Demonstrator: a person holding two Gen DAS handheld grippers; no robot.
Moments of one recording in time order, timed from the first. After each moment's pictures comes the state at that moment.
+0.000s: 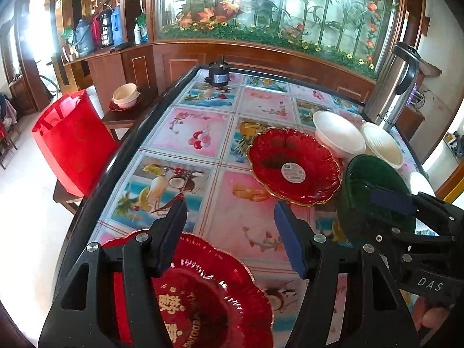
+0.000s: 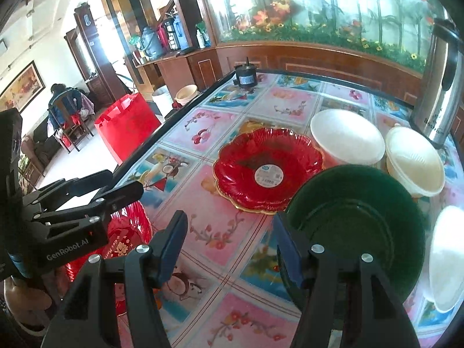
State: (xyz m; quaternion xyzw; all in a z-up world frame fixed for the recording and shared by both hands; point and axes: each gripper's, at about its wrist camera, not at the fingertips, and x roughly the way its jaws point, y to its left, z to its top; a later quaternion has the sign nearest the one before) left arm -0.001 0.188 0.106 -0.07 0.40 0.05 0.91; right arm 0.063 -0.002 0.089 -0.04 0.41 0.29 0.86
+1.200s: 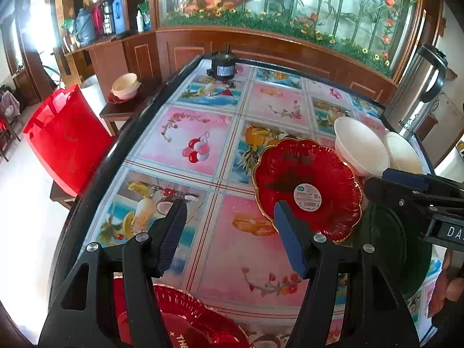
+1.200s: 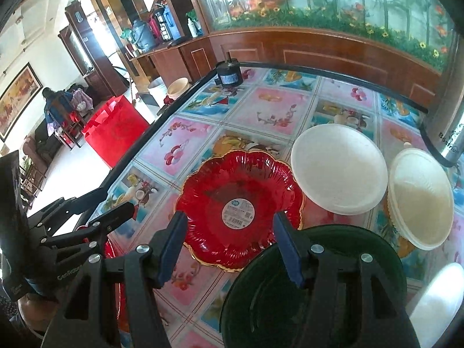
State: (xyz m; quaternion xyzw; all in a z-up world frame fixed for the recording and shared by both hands) left arm 0.072 0.191 0.090 -0.08 0.44 0.07 0.89; right arm 0.156 -0.011 0.089 -0.03 0.46 0.30 0.84
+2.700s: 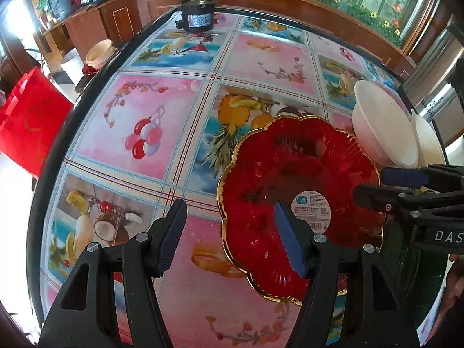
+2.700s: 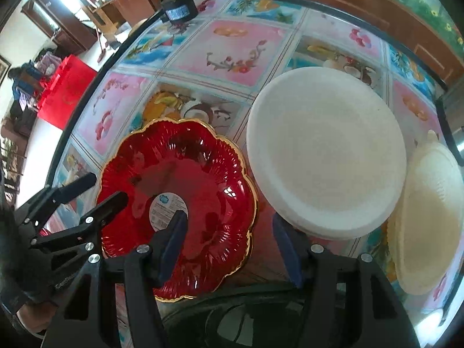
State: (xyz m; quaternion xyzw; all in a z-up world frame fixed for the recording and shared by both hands) left arm 0.158 0.172 0.030 -0.08 0.54 0.05 0.84; right arm 0.242 -0.003 0.032 -0.09 0.60 0.25 0.75
